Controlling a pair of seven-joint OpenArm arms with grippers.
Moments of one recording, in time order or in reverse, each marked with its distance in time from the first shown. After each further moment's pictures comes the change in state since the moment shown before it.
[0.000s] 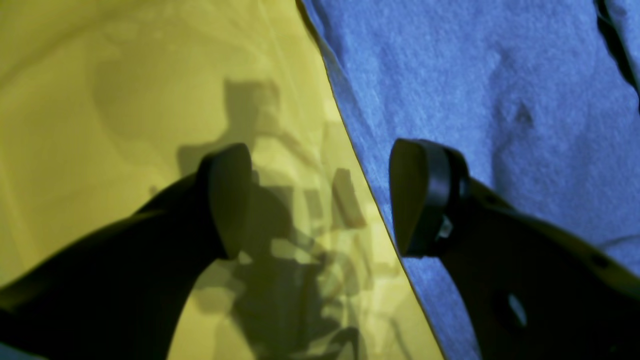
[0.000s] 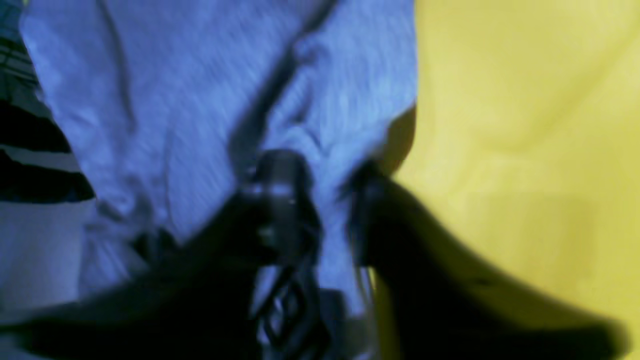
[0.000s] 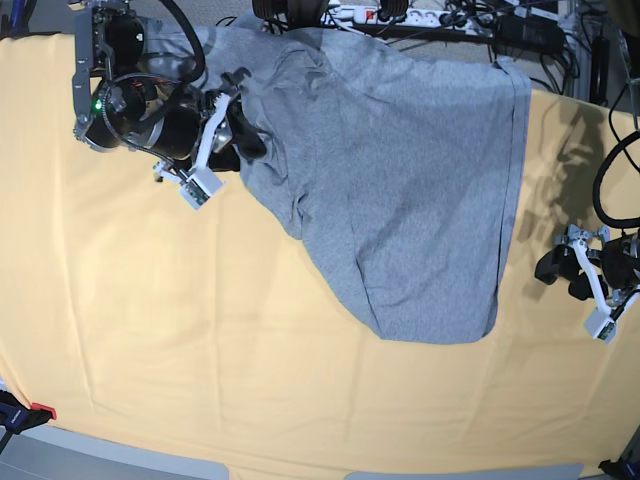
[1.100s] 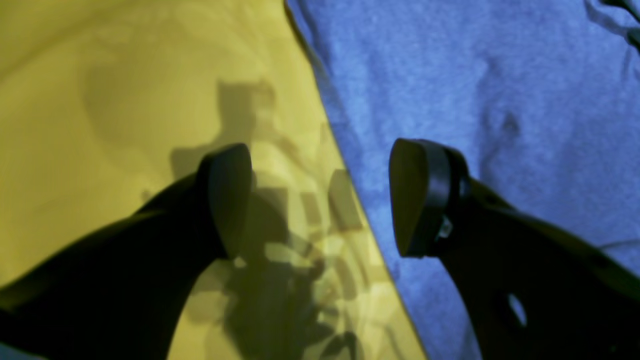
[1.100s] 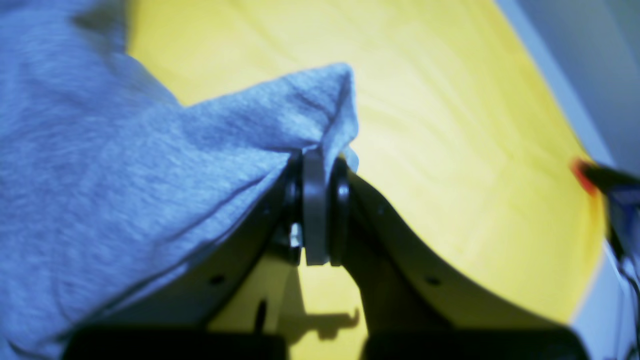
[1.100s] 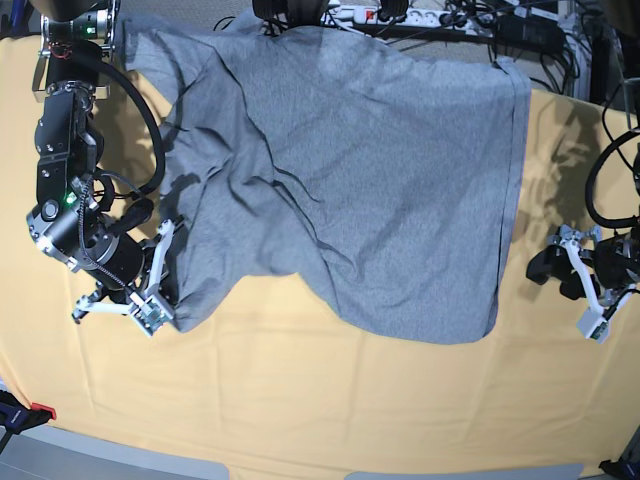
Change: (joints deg) left arm 0.0 2.2 0.0 0.0 0.0 0.0 0.0; right arm 22.9 6.1 0.0 0.3 -28.2 -3.8 3.9
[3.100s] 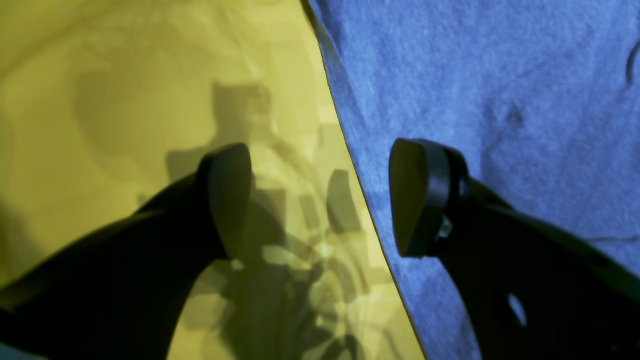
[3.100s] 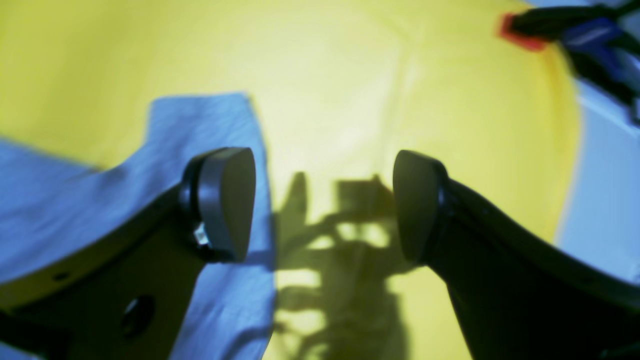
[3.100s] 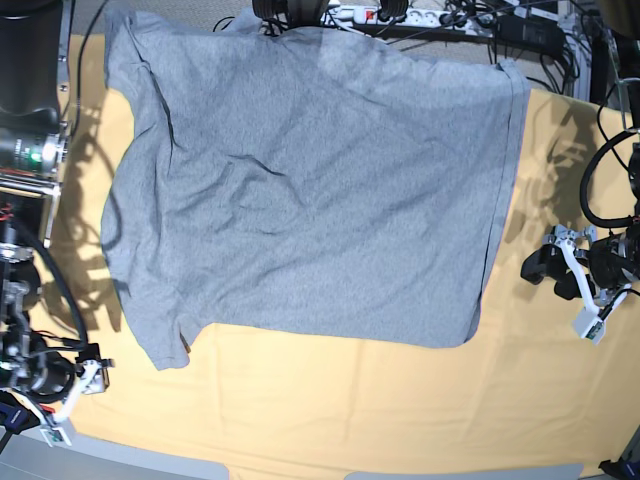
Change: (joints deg) left arm 0.0 0.6 0.0 0.0 0.4 0.0 0.0; right arm 32.5 8.2 0.0 -45.2 10.8 -10.8 -6.4
